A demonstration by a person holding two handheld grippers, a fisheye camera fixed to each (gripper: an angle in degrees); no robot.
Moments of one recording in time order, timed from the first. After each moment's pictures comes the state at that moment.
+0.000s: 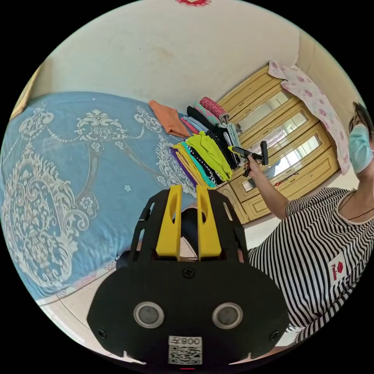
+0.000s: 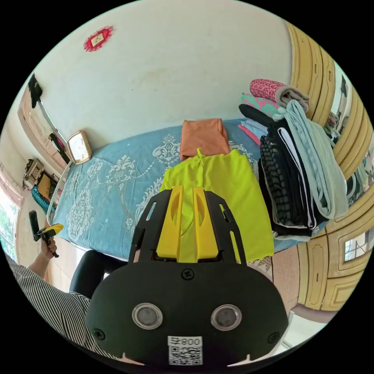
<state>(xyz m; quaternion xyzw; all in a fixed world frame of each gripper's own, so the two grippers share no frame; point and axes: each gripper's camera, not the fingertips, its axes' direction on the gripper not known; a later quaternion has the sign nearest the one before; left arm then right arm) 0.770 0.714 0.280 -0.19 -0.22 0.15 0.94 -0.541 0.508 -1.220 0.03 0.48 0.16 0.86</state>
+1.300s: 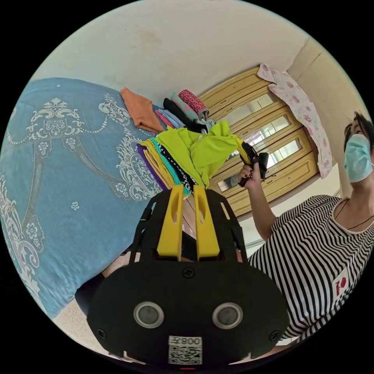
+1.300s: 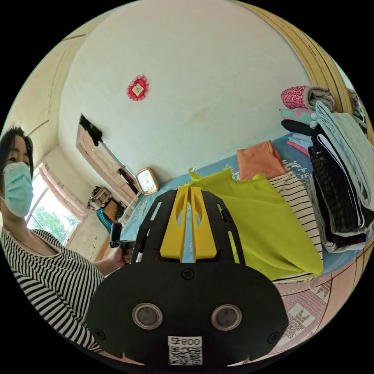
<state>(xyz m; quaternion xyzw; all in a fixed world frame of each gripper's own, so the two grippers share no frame) 0.830 0.709 0.394 -0.23 -0.12 0.14 0.96 -0.576 0.720 -1.295 0.18 0.23 0.07 0.95</state>
